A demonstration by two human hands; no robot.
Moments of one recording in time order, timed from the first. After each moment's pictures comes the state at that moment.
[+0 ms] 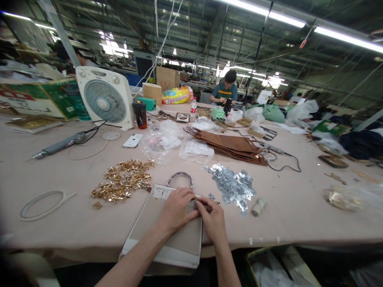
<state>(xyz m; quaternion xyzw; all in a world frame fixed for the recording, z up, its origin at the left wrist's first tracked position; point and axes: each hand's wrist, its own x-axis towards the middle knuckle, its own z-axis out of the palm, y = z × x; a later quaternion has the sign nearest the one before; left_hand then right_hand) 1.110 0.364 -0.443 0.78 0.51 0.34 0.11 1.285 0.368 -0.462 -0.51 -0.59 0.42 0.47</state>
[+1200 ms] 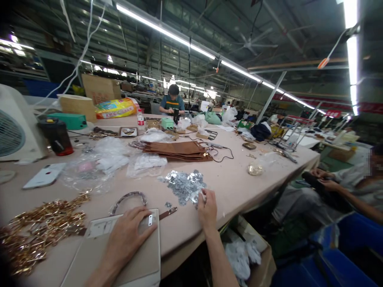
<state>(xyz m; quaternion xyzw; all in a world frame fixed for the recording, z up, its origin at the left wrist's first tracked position) 1.119 0.375 -0.448 0.80 0.49 0.34 0.06 1.433 0.387 -0.464 -0.65 -0.54 0.01 0.54</state>
